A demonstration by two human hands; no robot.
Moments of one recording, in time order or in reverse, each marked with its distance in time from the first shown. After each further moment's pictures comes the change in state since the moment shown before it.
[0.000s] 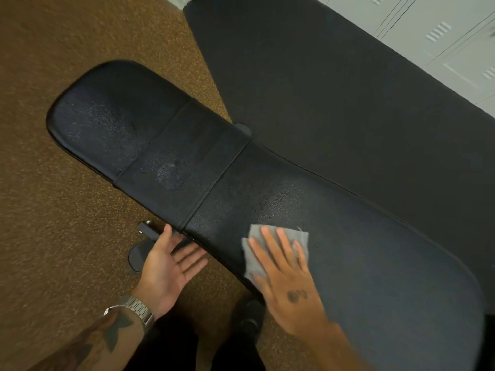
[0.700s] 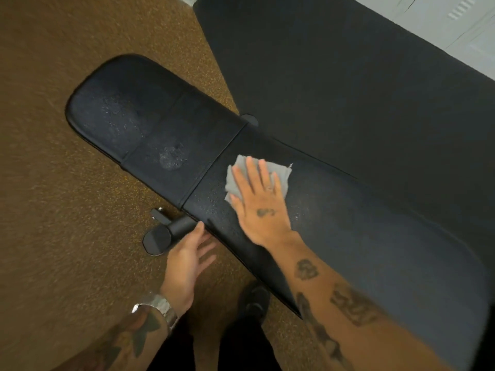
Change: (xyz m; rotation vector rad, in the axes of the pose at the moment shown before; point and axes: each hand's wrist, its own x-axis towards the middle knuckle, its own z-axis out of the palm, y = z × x) left_hand -0.047 -0.051 0.036 0.388 0.200 0.182; right_hand 0.094 -0.006 -0.019 -0.001 0.105 0.007
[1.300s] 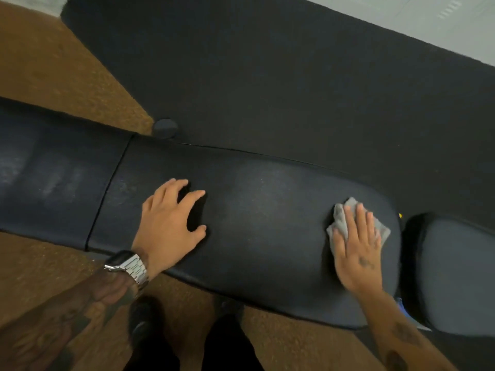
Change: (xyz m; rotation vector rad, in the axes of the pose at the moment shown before) left_hand 0.012 0.053 0.121 1.592 -0.257 0.958; right_hand -0.256 0.201 0.003 0.194 0.179 0.877
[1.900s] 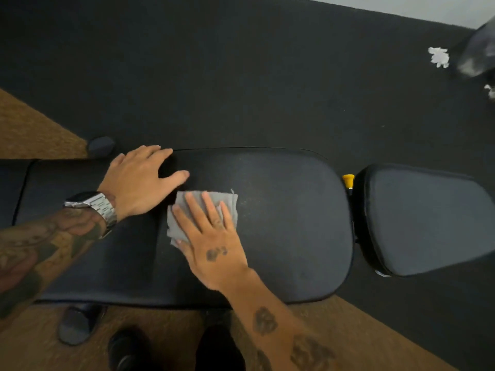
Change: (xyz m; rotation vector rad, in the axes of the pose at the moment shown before) left_hand 0.100 0.076 -0.014 0.148 -0.123 0.129; right_hand -0.021 -0.140 0.039 -0.029 -0.099 -0.483
